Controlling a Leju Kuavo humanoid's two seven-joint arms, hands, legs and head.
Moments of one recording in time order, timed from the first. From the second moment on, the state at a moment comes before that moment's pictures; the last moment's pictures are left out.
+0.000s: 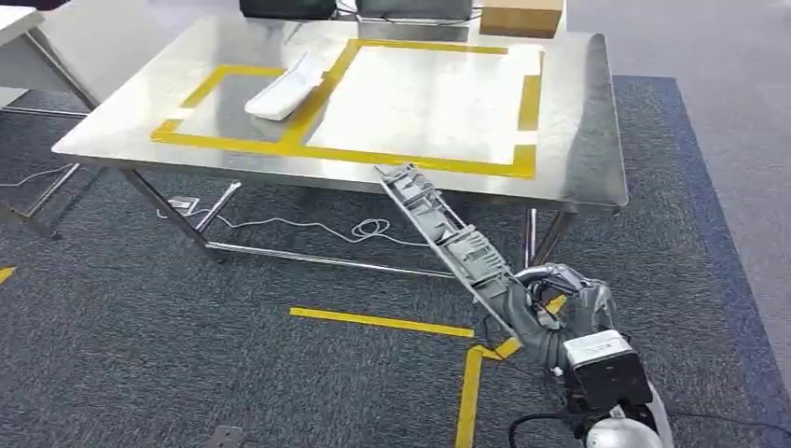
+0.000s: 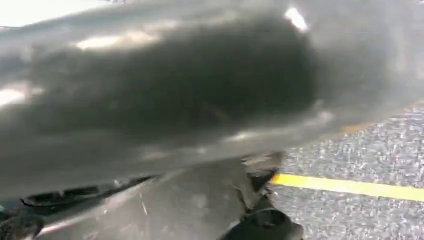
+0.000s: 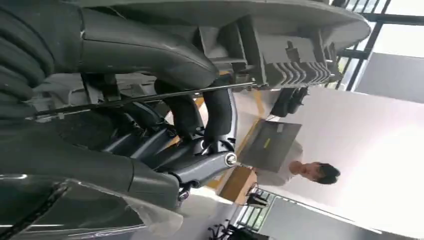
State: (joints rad) left arm -0.10 -0.20 1.05 -0.23 -1.06 -0.16 -0.39; right arm 0.22 0.20 0.20 -2.02 0.43 -0.03 -0.28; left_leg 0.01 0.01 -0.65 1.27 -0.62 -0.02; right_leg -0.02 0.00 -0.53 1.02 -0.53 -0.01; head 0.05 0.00
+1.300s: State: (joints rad) left arm -0.08 -0.19 1.06 -0.23 -1.06 -0.17 -0.40; right arm 0.15 0.14 0.17 -2.09 0.49 -0.06 -0.25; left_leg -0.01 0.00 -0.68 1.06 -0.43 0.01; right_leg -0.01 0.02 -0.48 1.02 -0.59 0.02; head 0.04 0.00
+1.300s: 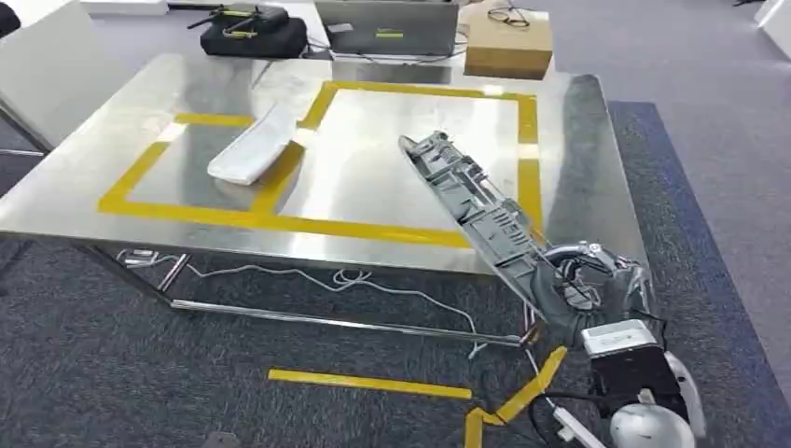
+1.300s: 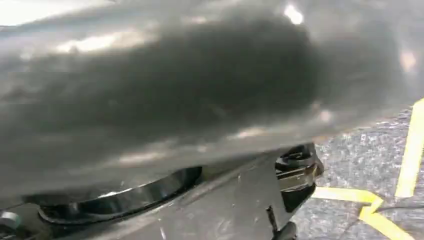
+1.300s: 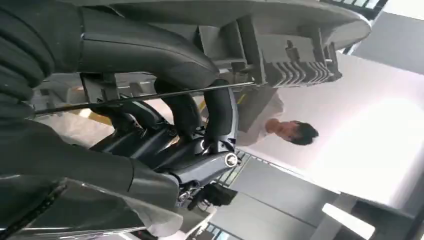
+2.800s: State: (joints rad) left arm -0.09 -0.20 1.06 -0.23 -1.08 -0.20 -0.44; right arm 0.06 -0.07 -0.05 -1.90 0.48 0.06 -0.11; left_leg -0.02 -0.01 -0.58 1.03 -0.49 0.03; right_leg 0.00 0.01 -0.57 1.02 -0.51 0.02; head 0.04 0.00
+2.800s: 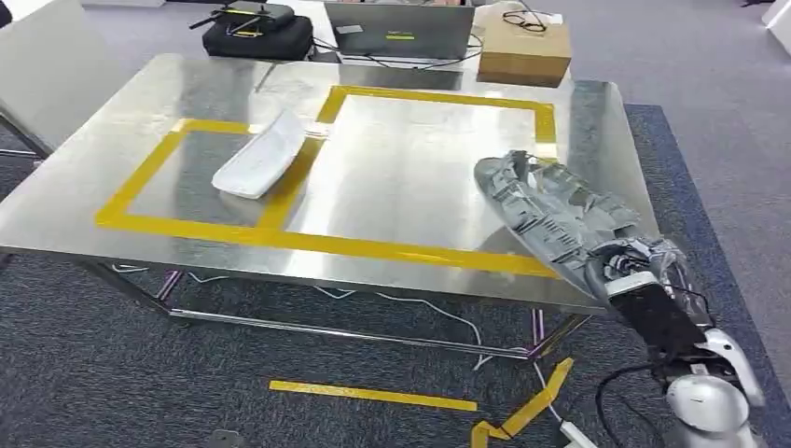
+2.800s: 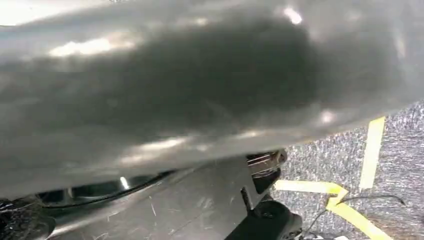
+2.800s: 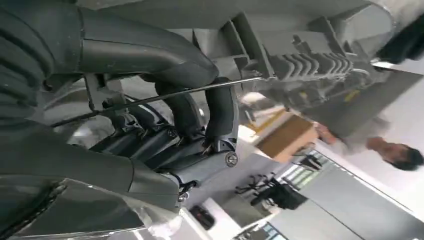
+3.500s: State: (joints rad) left arm -0.13 -0.20 1.02 -0.23 -1.15 -0.24 -0.42; right arm -0.30 -0.27 -0.15 -1.22 0.57 0.13 -0.14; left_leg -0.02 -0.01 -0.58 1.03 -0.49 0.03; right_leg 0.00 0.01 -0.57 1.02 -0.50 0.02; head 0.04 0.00
